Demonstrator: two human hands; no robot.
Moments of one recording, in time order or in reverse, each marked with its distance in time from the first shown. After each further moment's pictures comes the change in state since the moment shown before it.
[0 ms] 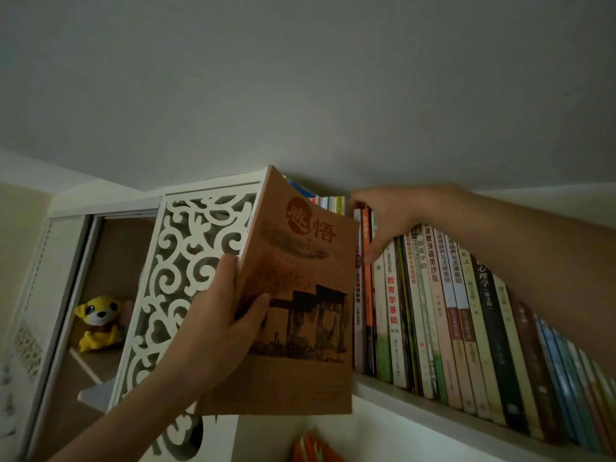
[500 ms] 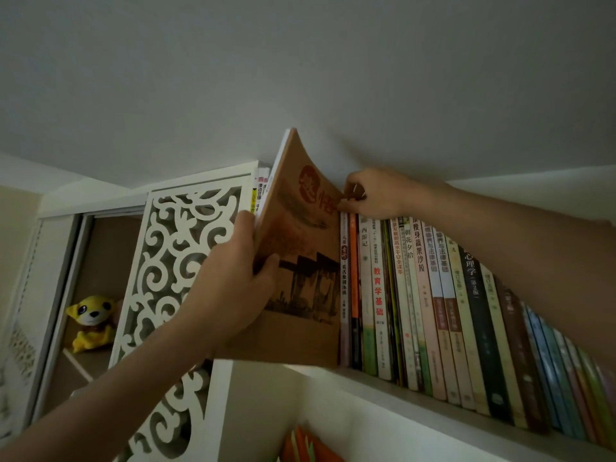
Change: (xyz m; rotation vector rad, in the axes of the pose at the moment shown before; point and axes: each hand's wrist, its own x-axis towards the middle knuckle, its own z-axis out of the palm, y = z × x) left_hand 0.040 0.024 0.024 0.264 0.017 0.133; right_hand -0.004 0.001 0.009 -0.002 0.337 0.048
